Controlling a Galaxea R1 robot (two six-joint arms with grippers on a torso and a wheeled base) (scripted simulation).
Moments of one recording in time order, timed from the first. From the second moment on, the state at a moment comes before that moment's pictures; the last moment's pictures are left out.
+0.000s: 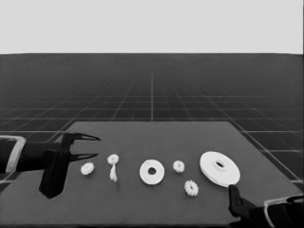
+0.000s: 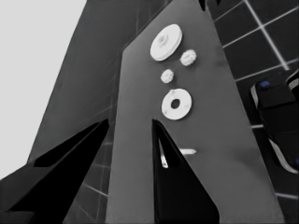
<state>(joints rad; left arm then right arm) -0.35 1.76 -0.42 0.31 0.68 0.35 -0.35 1.76 -0.38 -0.70 -1.18 0.32</state>
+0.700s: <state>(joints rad) -0.01 2.23 -1.44 0.12 1.44 -0.78 -0.35 1.76 -0.39 -0.70 -1.18 0.32</state>
